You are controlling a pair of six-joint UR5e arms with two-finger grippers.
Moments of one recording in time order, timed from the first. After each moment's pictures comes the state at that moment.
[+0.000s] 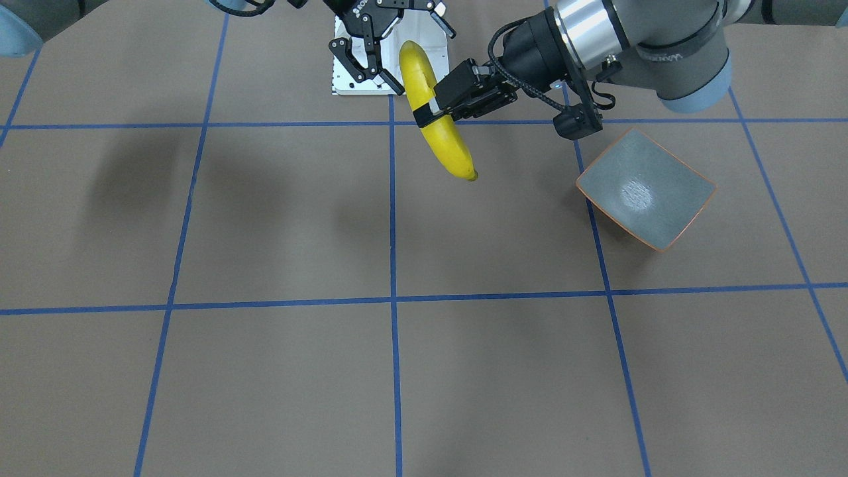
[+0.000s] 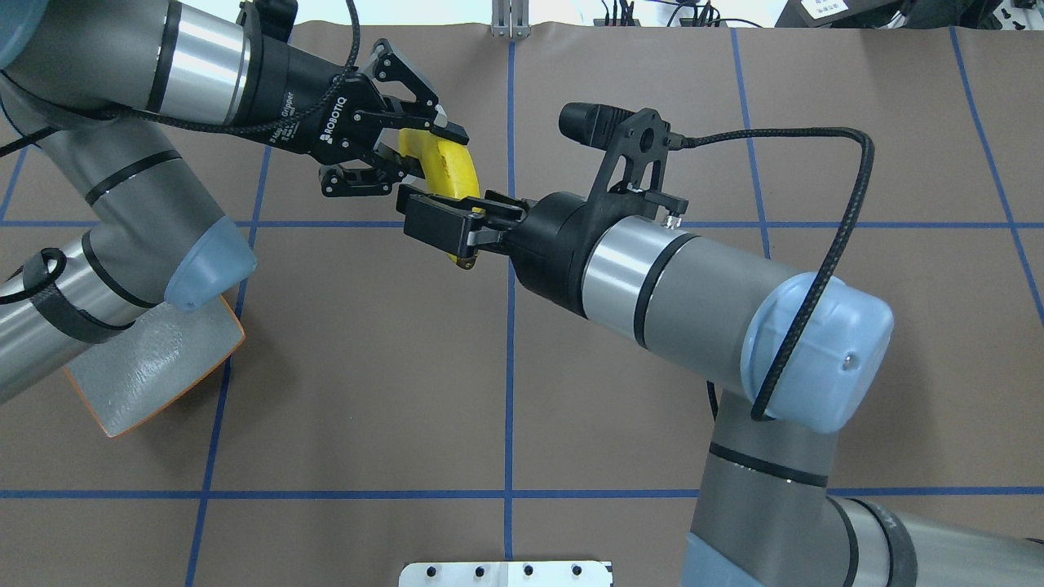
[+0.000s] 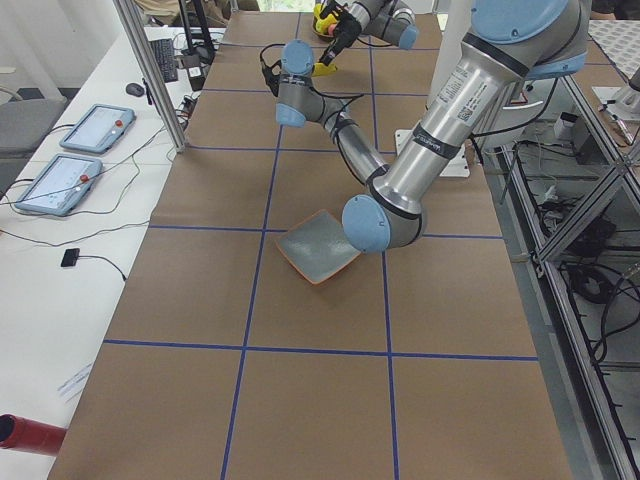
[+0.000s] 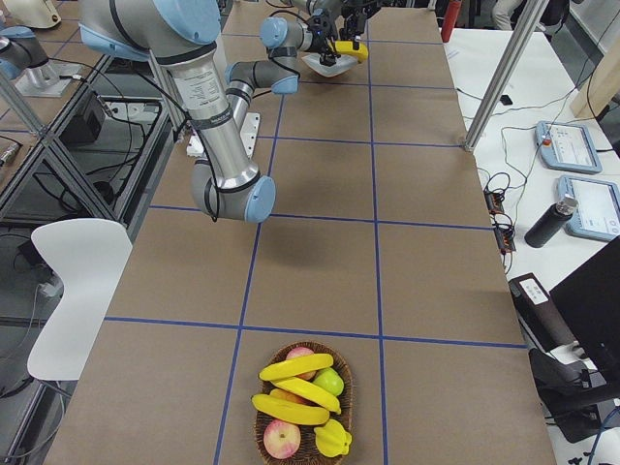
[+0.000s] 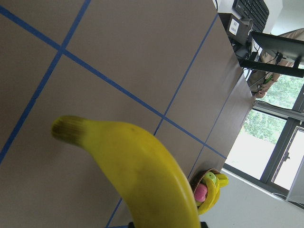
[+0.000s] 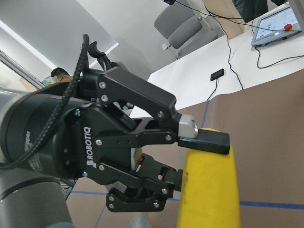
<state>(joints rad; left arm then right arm) -0.86 -2.19 -1.73 -2.55 -2.33 -2.17 0.42 -0.99 2.03 -0.87 1.38 1.23</state>
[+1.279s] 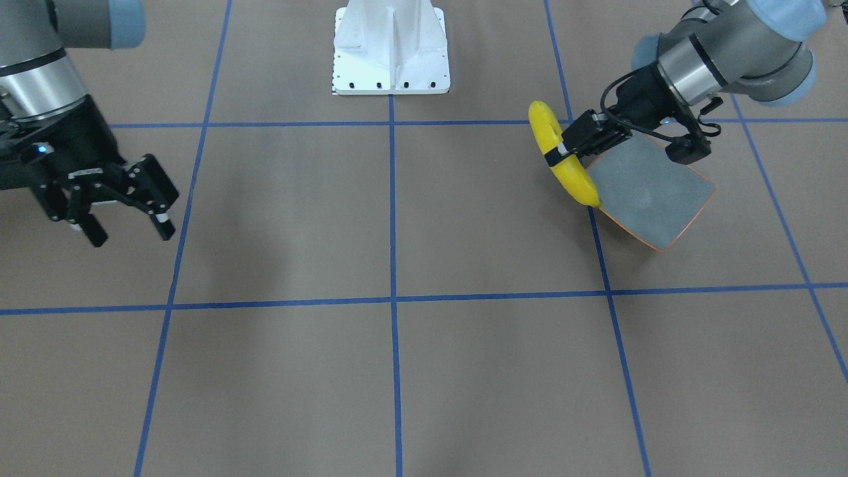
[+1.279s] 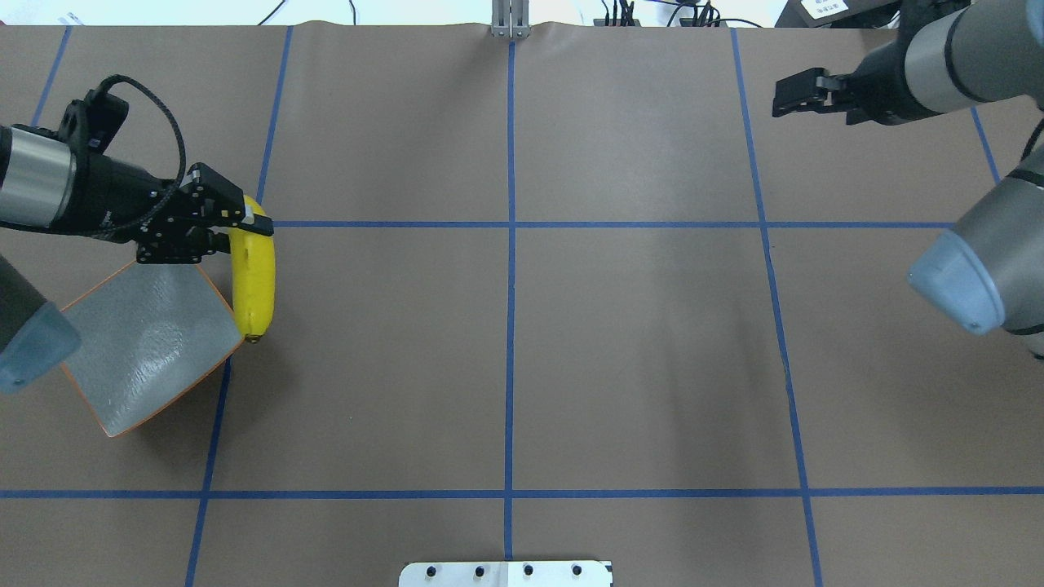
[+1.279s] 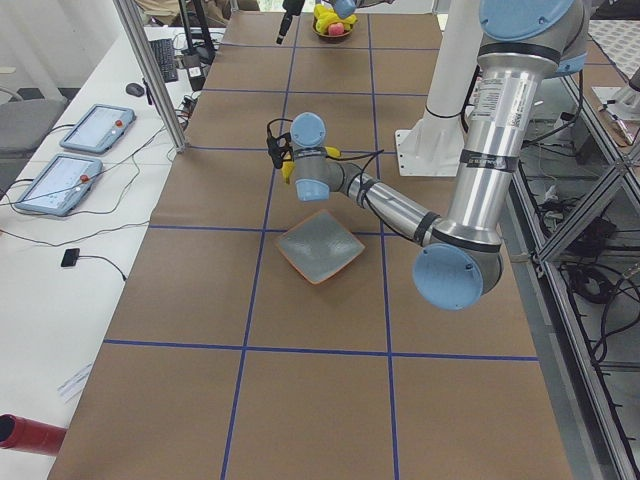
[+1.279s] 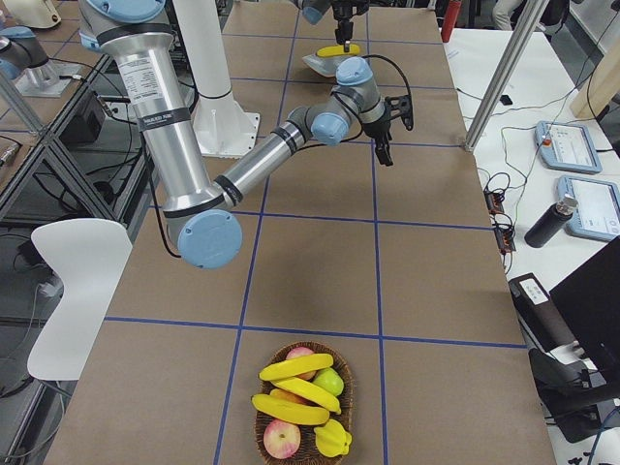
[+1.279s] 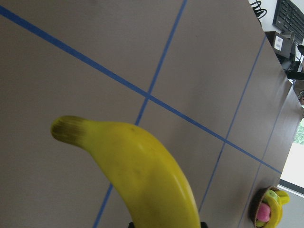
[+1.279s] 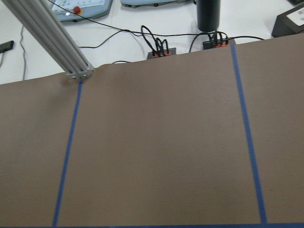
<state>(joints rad) -0.93 -1.72 -1.81 -2.54 -2.34 -1.69 1.05 -1.29 1.93 -1.32 1.97 0.92</state>
